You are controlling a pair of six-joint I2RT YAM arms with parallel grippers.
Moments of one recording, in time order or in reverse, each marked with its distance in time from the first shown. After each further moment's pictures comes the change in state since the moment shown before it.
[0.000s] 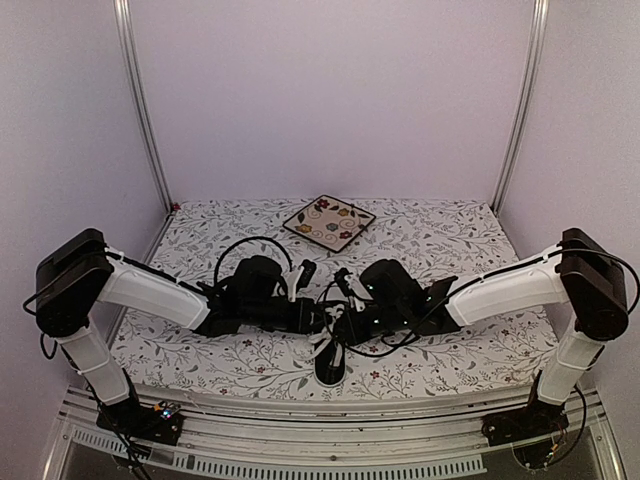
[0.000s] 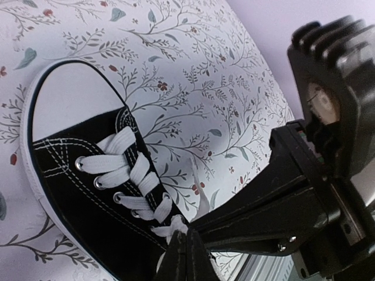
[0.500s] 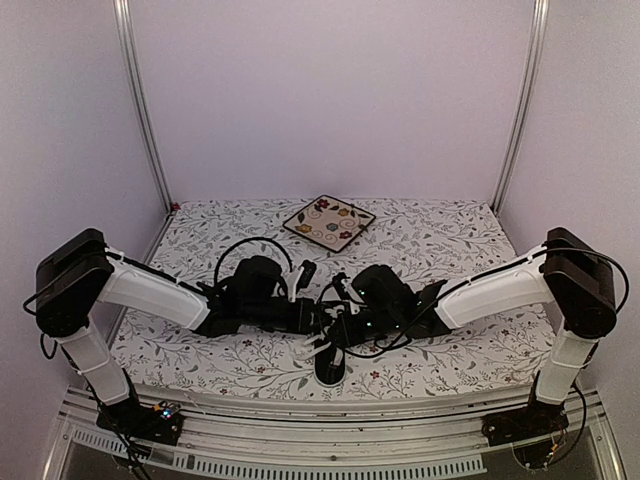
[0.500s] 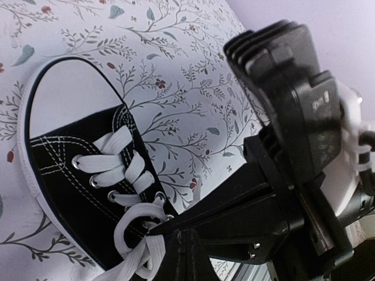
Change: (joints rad) left arm 0.000 0.000 -0.002 0.004 0.009 -0.007; right arm 0.008 0.071 0.026 0.021 0.027 0.070
